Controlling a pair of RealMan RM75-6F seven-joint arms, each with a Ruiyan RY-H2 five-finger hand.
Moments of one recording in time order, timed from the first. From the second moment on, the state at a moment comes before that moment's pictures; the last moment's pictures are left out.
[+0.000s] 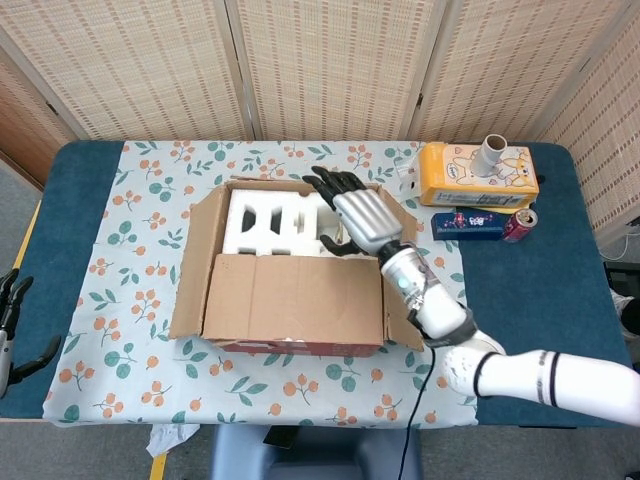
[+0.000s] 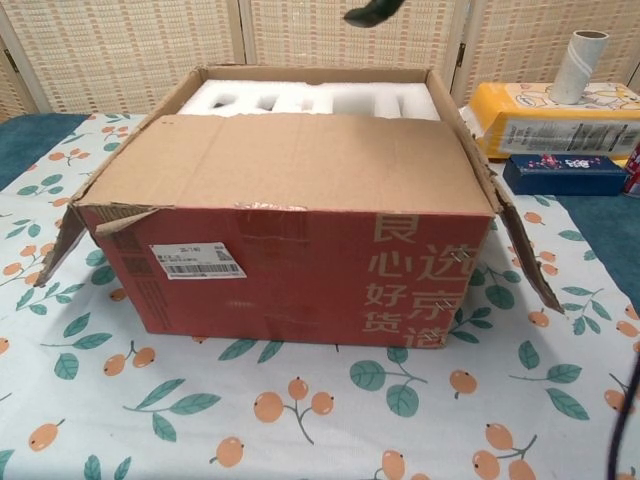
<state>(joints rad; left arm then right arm) -0.09 -1.15 -0.11 -1.49 1.55 1.64 -0.12 0.99 -1.17 0.44 -1.86 -0.68 0.83 -0.36</state>
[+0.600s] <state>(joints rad) -0.11 -1.16 -0.10 -1.46 1.56 1.61 -0.14 0.87 -1.14 0.39 -1.82 -0.87 0.69 0.05</state>
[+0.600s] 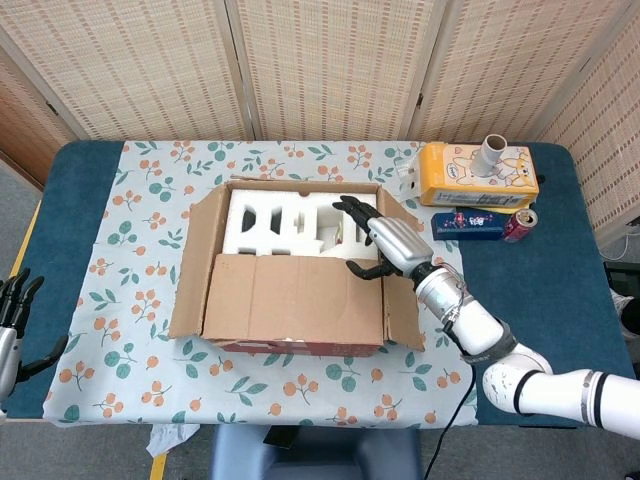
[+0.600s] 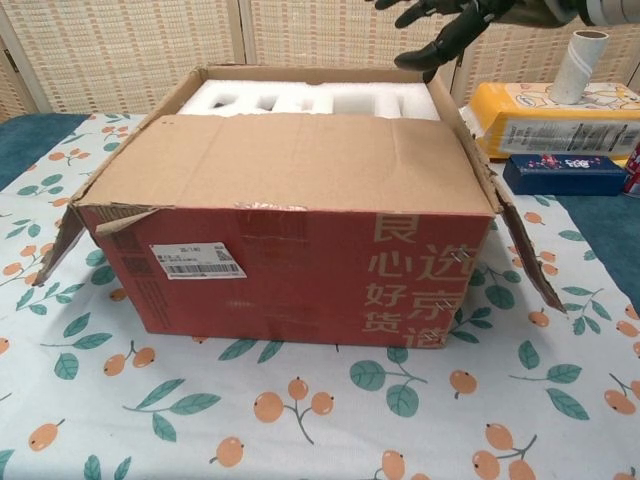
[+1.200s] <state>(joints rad) -0.11 -1.16 -0.11 -1.45 1.54 1.60 -0.16 0.88 -1.20 0.39 -1.70 -1.00 0.59 0.26</state>
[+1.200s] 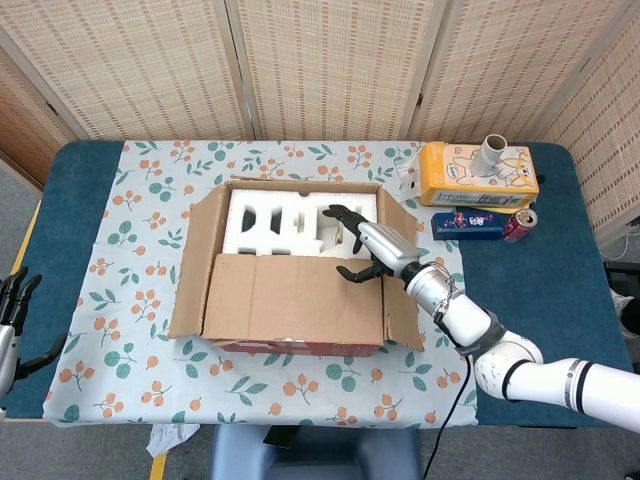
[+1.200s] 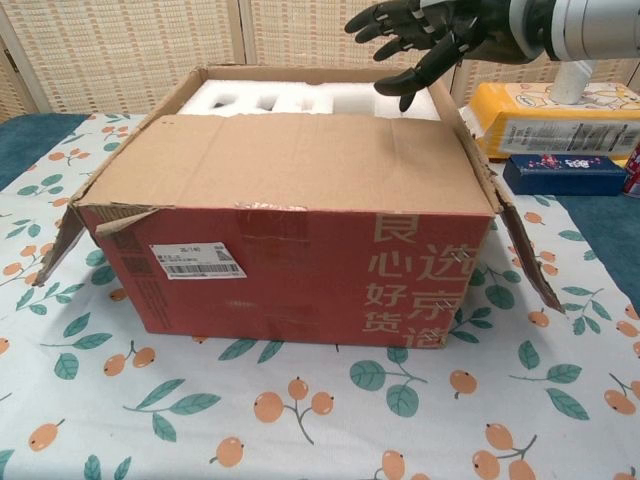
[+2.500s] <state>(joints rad) -0.11 -1.16 -0.11 -1.49 1.50 1.58 -0.07 0.87 -1.17 0.37 -1.69 -1.07 0.53 0.44</state>
